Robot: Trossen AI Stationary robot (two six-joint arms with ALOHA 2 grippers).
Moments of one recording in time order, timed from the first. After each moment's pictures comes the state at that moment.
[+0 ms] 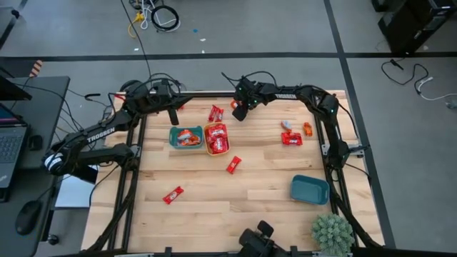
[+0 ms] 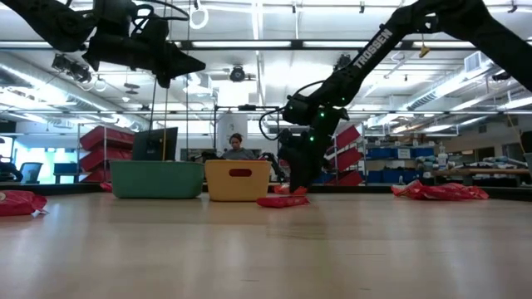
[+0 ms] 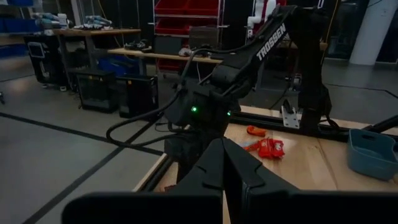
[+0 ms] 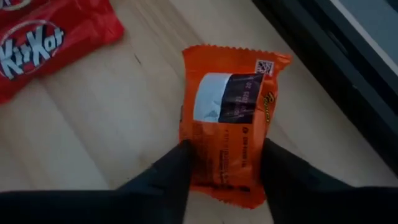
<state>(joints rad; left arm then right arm) 0.81 0.96 0.55 0.38 0.50 0.00 -0.63 2.14 1.47 -0.41 -0.05 0.04</state>
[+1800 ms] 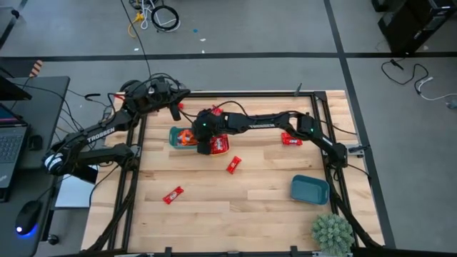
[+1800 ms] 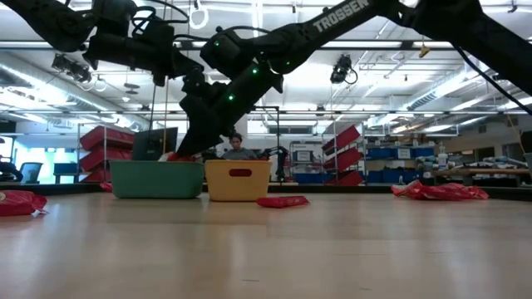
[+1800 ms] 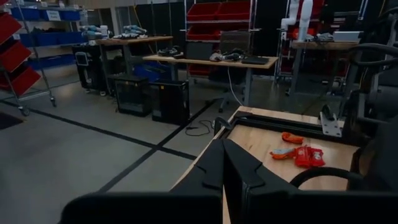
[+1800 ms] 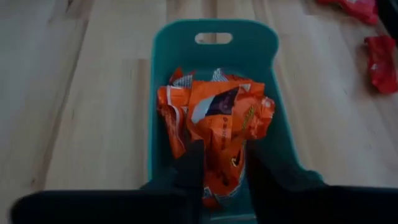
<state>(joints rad) 0.81 0.96 0.55 0.41 0.36 0.02 -0.19 2.35 1.92 -0.30 -0.07 -0.12</state>
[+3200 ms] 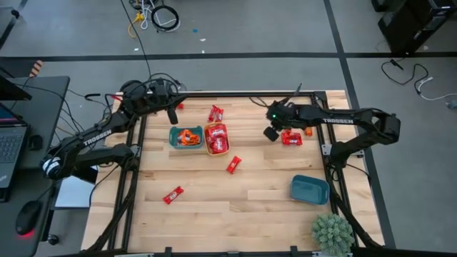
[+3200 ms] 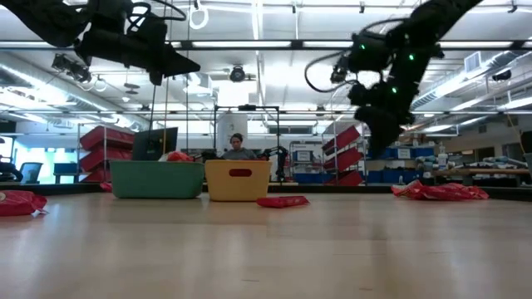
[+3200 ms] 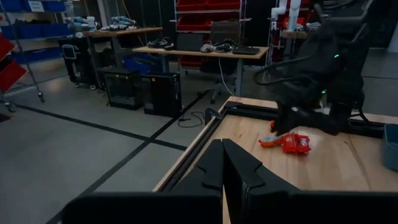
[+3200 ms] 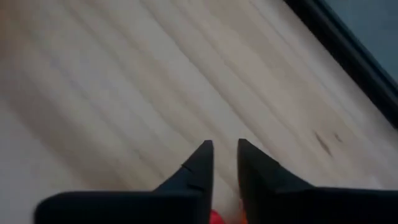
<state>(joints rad) 0.81 0.90 0.55 0.30 0.40 0.05 -0.41 1.39 0.83 -0.57 0.30 0.24</state>
